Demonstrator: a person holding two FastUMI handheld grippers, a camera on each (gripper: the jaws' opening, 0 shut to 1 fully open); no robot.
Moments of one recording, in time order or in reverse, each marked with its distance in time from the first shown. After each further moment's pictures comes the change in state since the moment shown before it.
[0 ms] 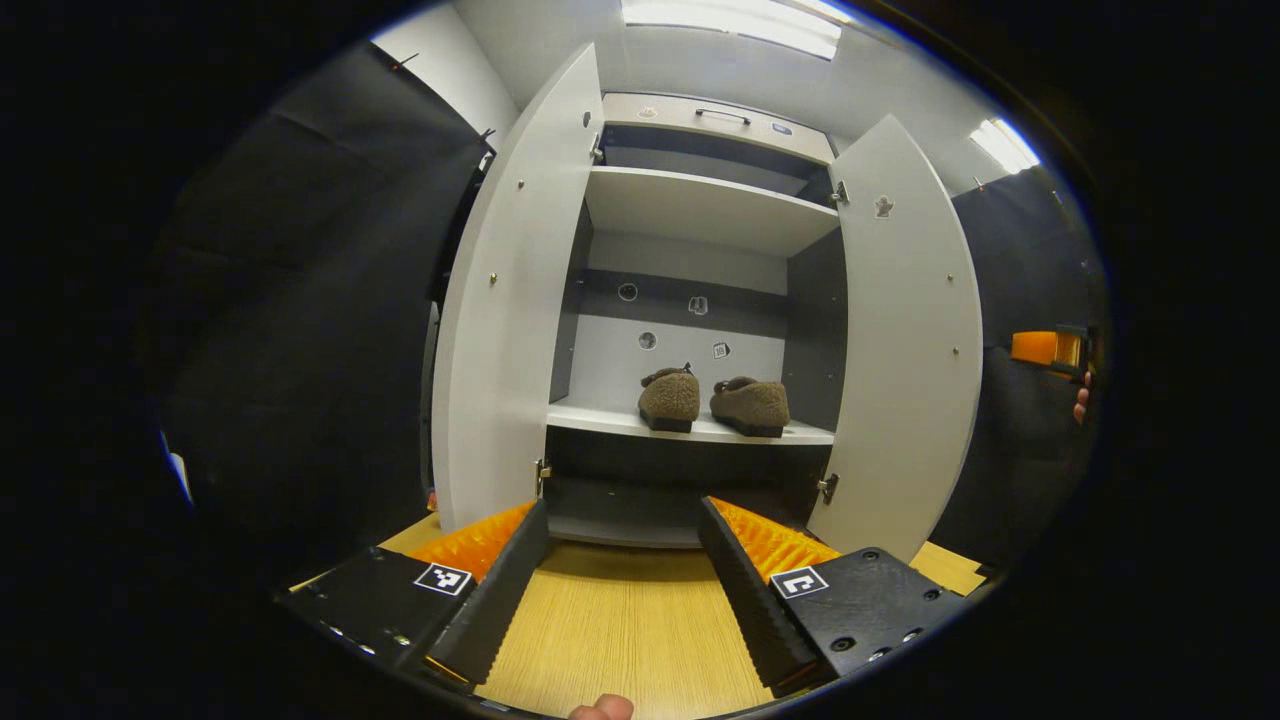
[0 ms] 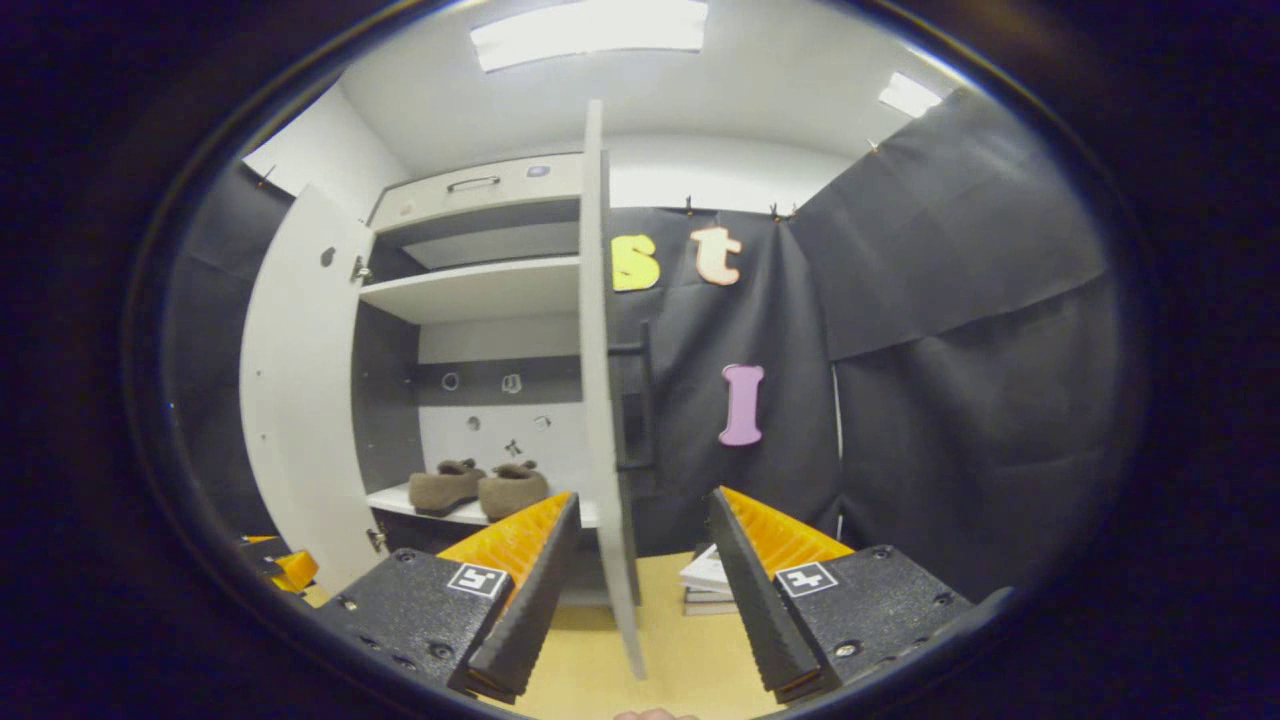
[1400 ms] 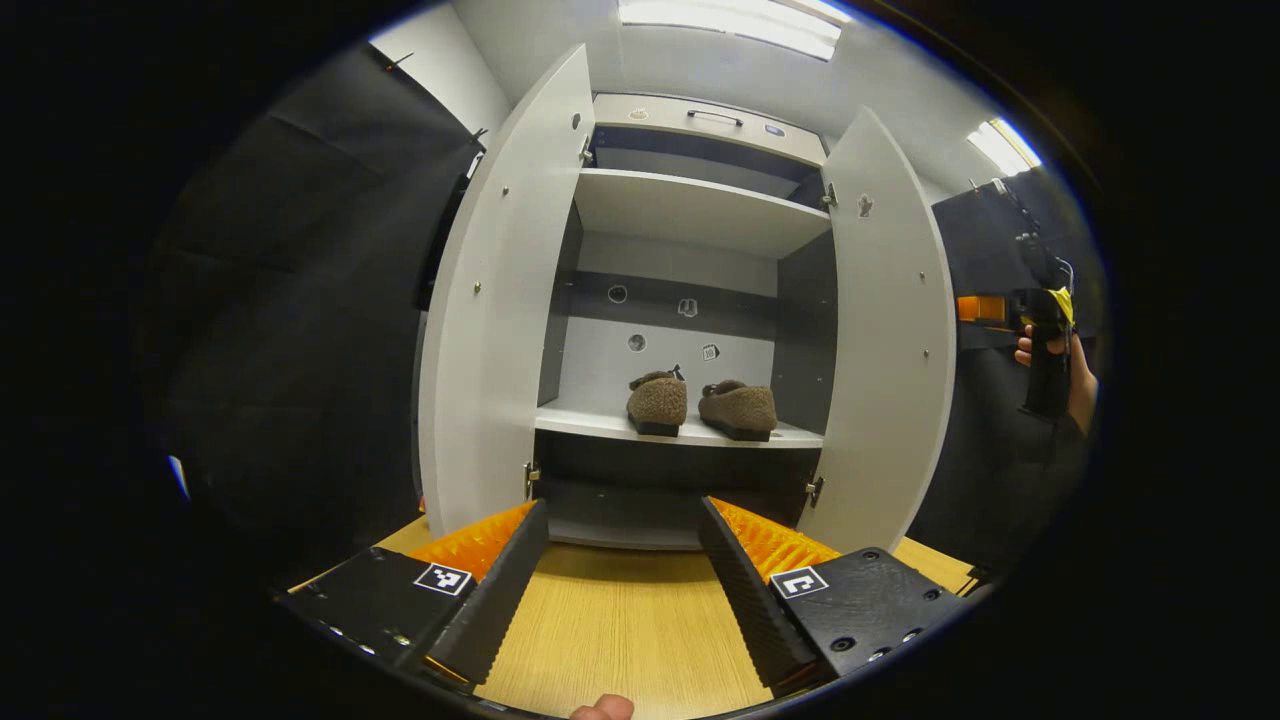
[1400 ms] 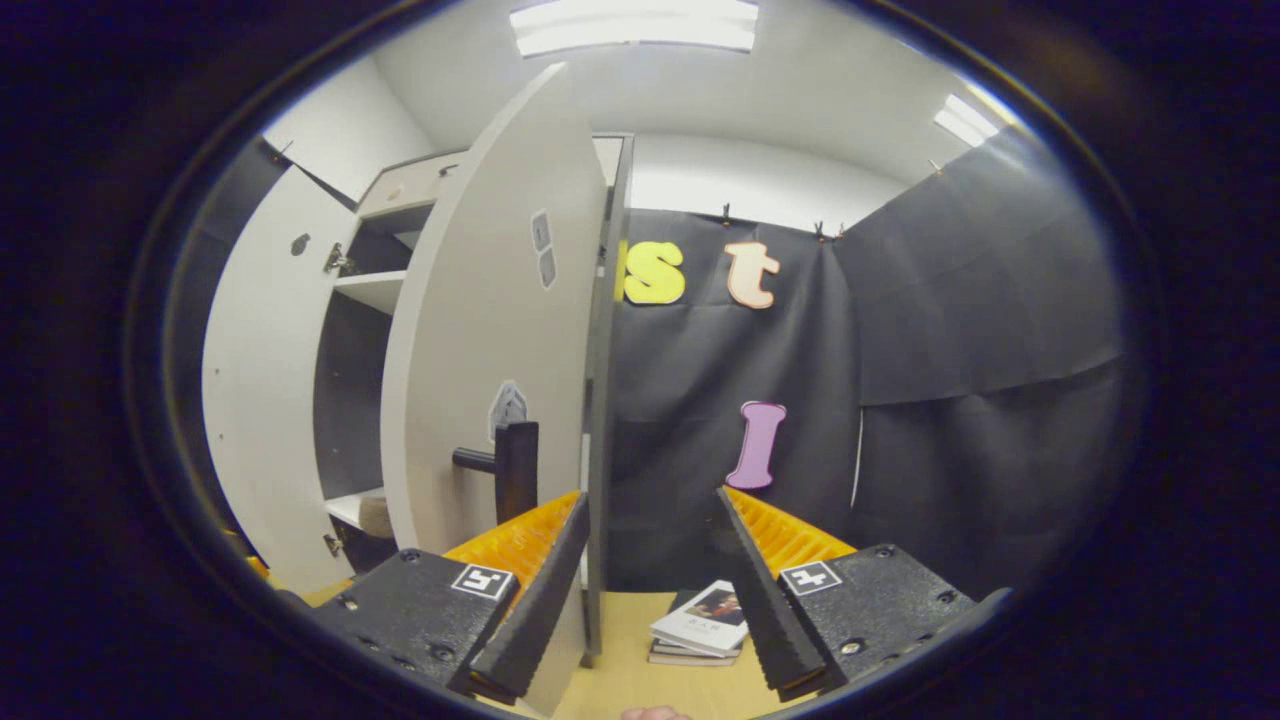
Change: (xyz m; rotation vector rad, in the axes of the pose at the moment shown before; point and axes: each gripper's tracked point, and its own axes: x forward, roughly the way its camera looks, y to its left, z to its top) left arm -0.002 -0.006 0.006 0.013 0.007 -0.020; right arm 0.104 0.036 0.039 -0.066 0.007 0.134
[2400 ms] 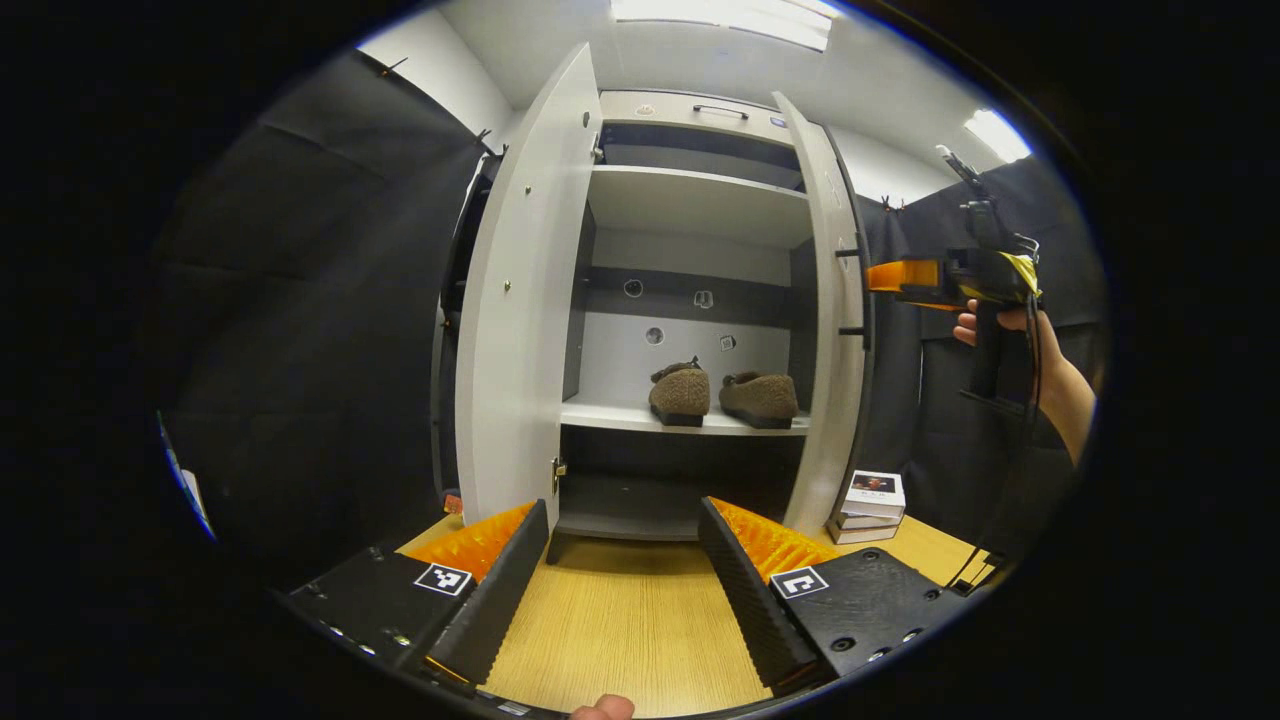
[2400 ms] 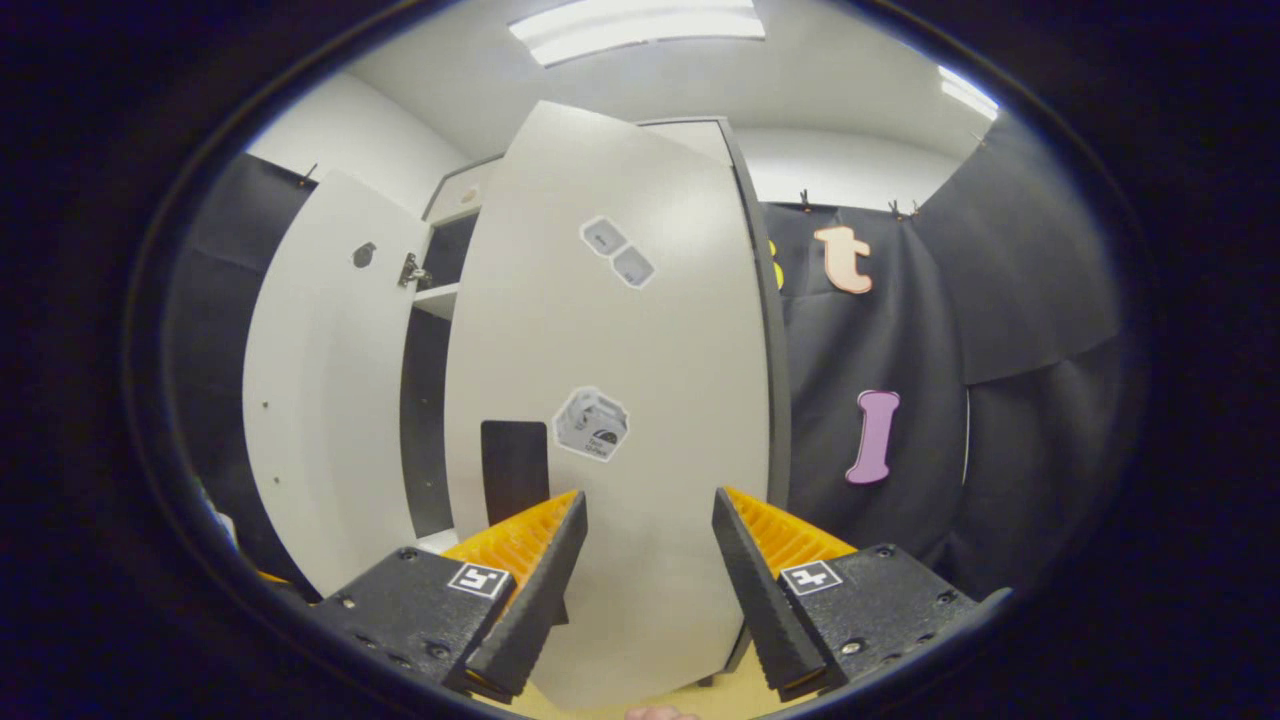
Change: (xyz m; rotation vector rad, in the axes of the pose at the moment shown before) left arm -0.008 0.018 -0.003 0.016 0.028 0.030; right arm 0.046 0.142 -0.010 0.074 -0.001 0.215
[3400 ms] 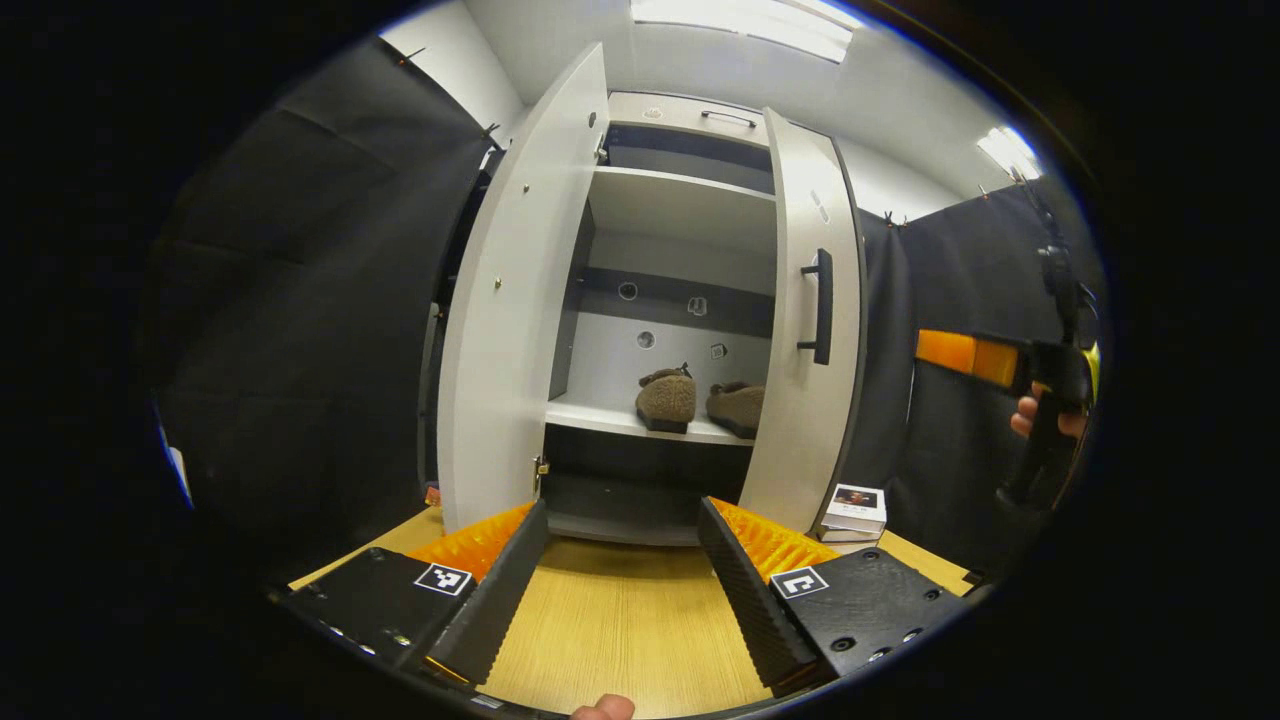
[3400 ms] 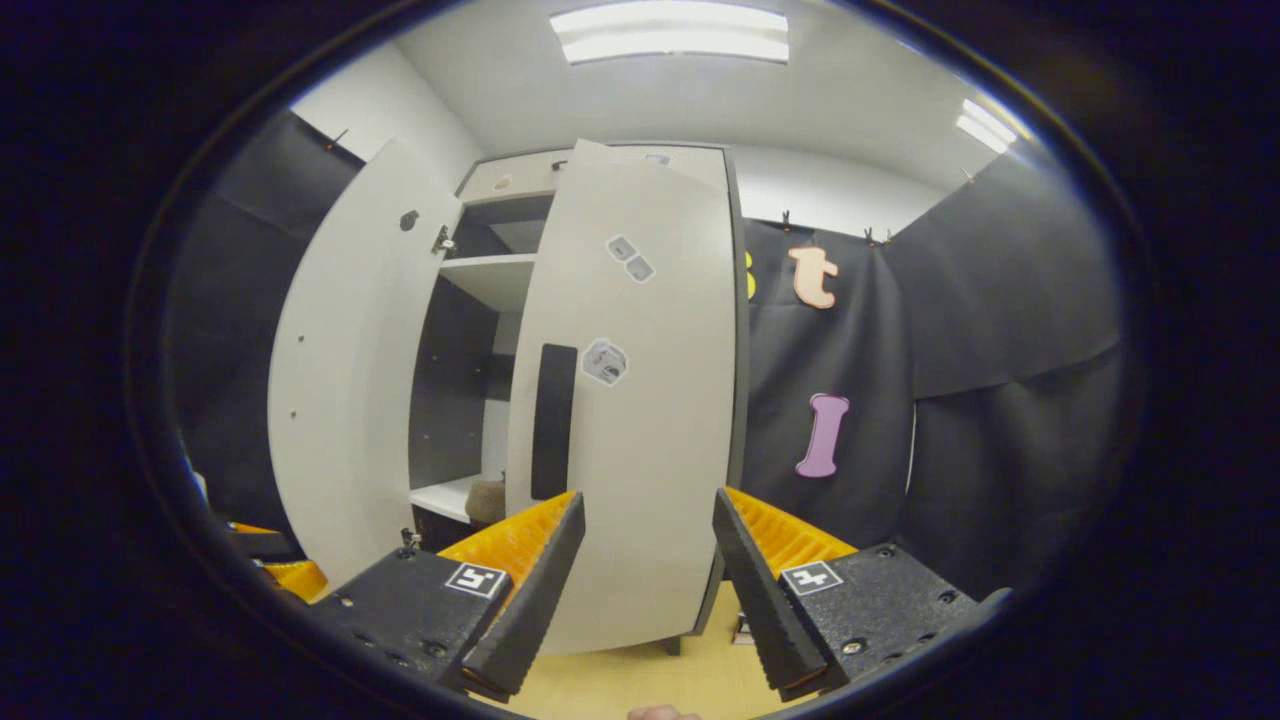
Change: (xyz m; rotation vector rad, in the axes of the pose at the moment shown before) left arm 0.001 -0.016 0.004 -0.054 -0.008 -0.036; right arm -0.115 0.008 -0.061 -0.099 0.000 -0.129
